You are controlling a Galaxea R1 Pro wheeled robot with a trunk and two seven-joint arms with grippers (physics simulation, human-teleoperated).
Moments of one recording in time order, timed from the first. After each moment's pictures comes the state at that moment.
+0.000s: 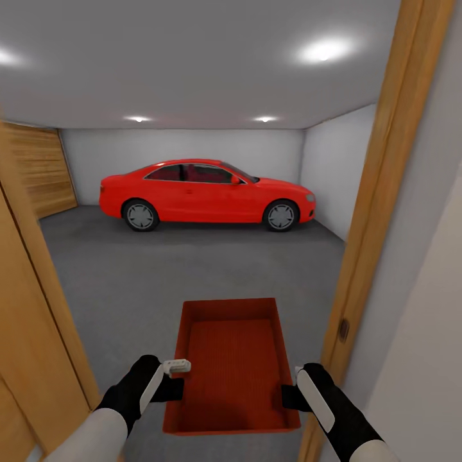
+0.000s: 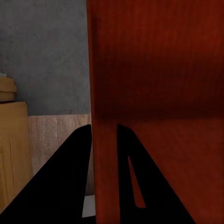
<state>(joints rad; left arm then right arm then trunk) -0.62 -0.06 -0.01 -0.57 0.08 0.85 -0.01 -0.47 0.01 0.24 -0.88 -0.62 0.91 -0.49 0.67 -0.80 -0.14</state>
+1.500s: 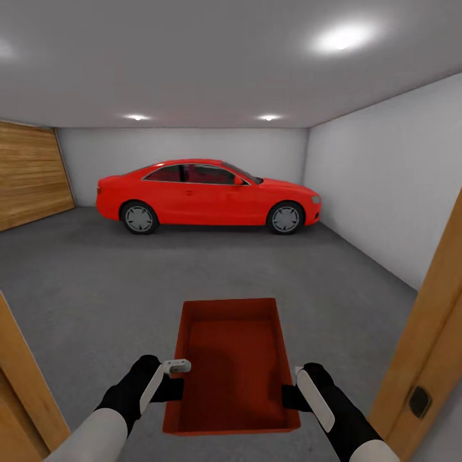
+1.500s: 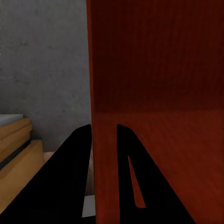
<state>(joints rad) -0.62 -0.06 -0.01 -0.57 0.08 0.85 -0.01 -0.47 0.01 0.24 -0.88 -0.62 0.91 -0.49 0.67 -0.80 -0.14</state>
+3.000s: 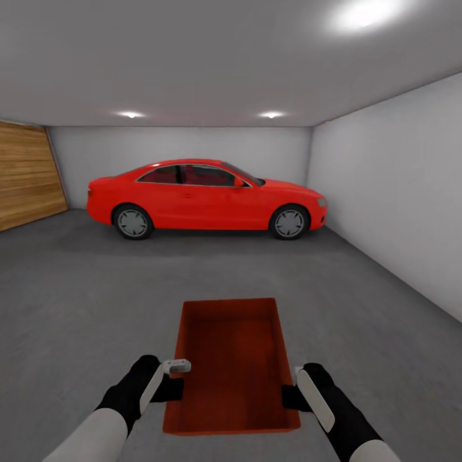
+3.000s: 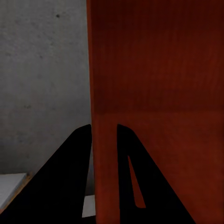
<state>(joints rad) -0.62 -0.06 -0.01 -0.57 0.08 0.85 -0.01 -0.47 0.01 0.24 -0.88 -0.62 0.91 -0.49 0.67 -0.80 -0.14</state>
